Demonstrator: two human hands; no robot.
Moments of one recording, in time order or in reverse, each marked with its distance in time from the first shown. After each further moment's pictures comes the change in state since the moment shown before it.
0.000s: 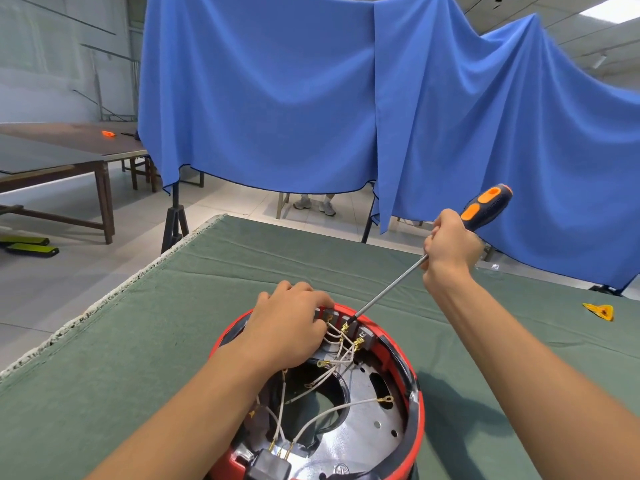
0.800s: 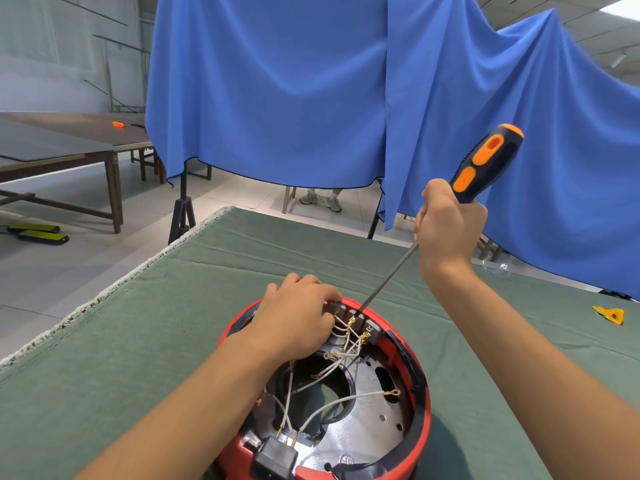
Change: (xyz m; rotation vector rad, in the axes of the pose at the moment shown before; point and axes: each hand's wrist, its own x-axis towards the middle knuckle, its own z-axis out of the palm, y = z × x) left_hand -0.002 0.002 0.000 0.002 -0.003 -0.002; right_hand -0.052 -0.024 0.009 -0.086 -0.300 -0.363
